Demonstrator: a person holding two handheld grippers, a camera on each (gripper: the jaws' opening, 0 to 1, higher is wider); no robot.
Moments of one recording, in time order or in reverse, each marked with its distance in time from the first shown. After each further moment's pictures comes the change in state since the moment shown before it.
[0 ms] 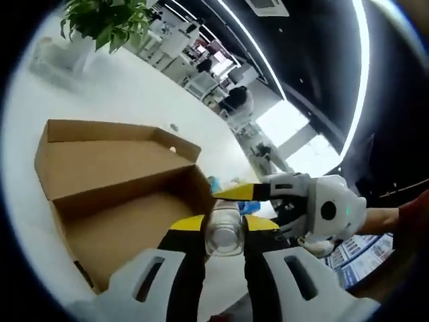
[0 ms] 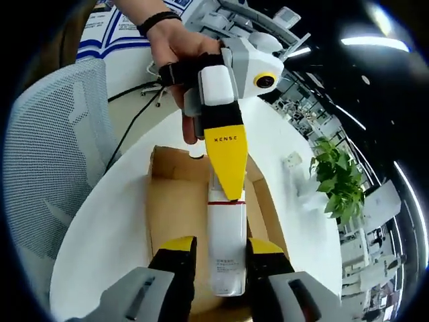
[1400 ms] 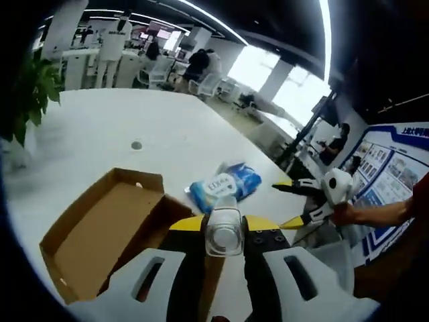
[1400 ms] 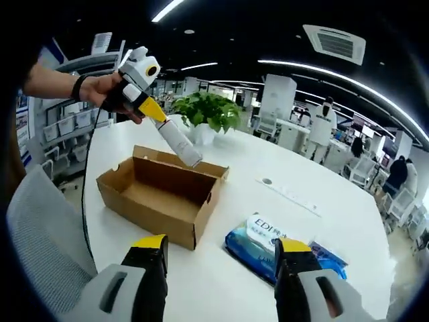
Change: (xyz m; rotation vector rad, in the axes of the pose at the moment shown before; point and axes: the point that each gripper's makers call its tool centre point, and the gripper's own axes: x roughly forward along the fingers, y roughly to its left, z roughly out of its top) left arm 0.073 -0.063 0.046 0.455 0.271 -0.038; right arm -0.176 0.046 -0.147 0.945 0.008 -0.549
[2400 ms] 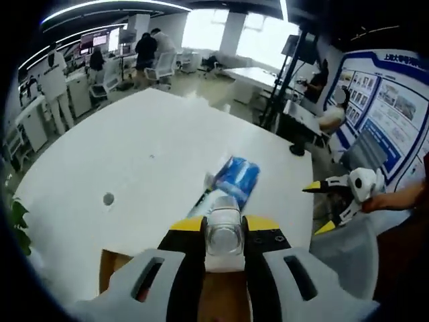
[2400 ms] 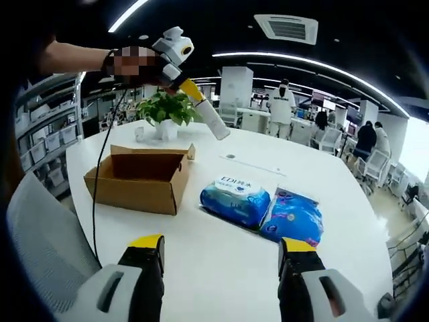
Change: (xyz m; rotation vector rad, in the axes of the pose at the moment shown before) left arm 0.124 -0.044 0.069 0.385 0.260 -0.063; right arm -0.064 -0.021 -0.072 0.165 0.031 -0.173
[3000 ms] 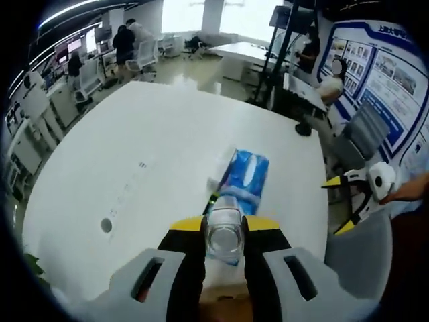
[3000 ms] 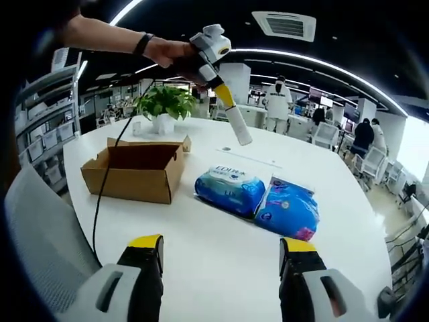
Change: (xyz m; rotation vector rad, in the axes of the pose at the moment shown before) left arm 0.071 0.013 0.024 0.130 0.156 -0.012; right arm 0.000 -0.005 -0.017 -0.003 0.020 -0.017
